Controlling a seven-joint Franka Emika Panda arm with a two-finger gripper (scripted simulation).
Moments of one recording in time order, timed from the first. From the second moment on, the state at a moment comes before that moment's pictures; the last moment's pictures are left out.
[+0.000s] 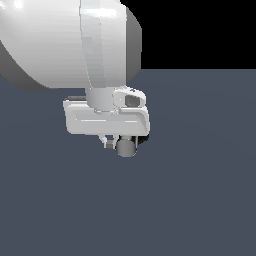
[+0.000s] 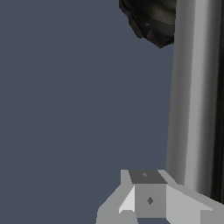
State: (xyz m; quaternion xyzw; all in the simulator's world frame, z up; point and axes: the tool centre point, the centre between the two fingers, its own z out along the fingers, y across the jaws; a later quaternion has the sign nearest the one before) arm -0.112 0.048 0.106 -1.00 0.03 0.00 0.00
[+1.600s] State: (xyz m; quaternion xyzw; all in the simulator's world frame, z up) arm -0.103 -0.097 0.106 -1.00 0.03 0.01 0.00
